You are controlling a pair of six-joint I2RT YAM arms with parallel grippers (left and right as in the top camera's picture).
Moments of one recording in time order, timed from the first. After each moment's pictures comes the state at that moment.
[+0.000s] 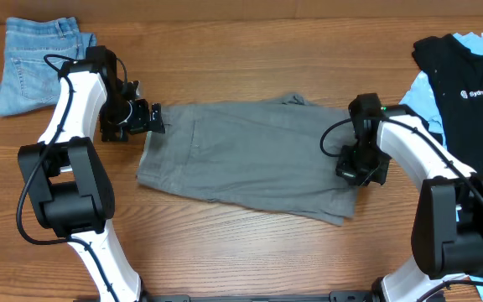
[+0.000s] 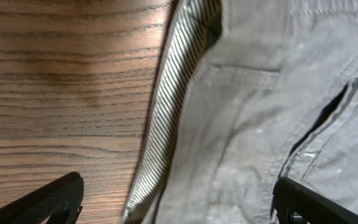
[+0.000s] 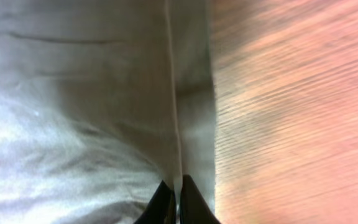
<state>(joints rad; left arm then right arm) 0.13 2.13 1.69 -1.16 0.22 0.00 0.10 1.81 1.17 -1.09 0.01 0.46</state>
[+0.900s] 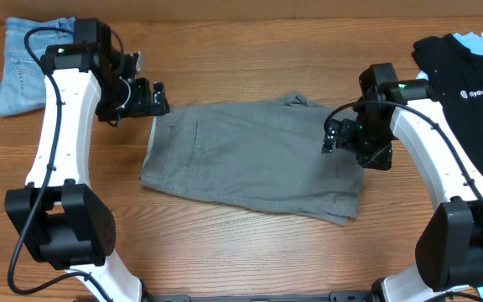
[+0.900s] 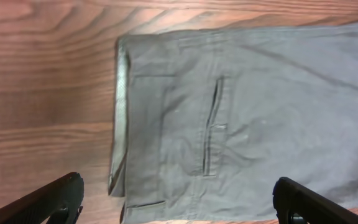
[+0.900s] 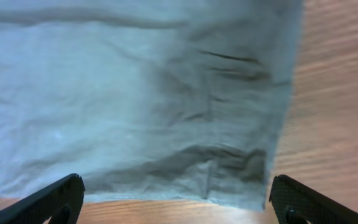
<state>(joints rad) 0.07 1.91 1.79 -1.26 0.26 0.01 0.10 1.74 1.39 -1.22 -0.20 0.37</state>
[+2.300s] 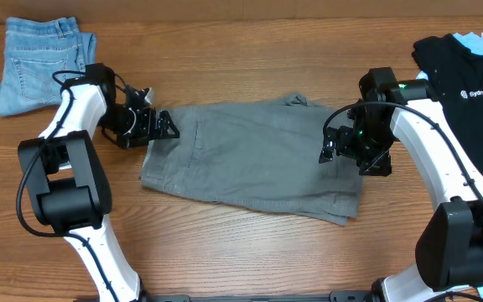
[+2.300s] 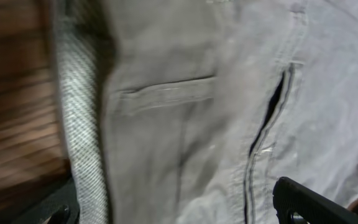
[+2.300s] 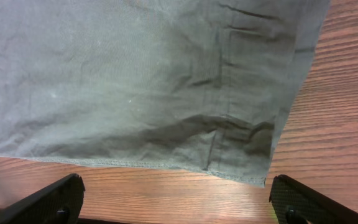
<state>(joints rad) 0.15 2.17 1.57 -1.02 0.54 0.18 0.10 1.74 1.39 -1.32 -0.25 0.28</state>
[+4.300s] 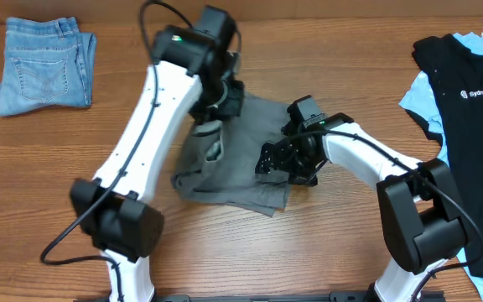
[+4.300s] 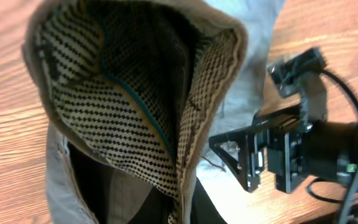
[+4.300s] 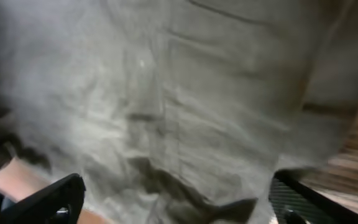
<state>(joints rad) -0.42 2.01 2.10 -1.47 0.16 -0.26 0.39 1.89 1.17 -0.73 -0.48 0.51</state>
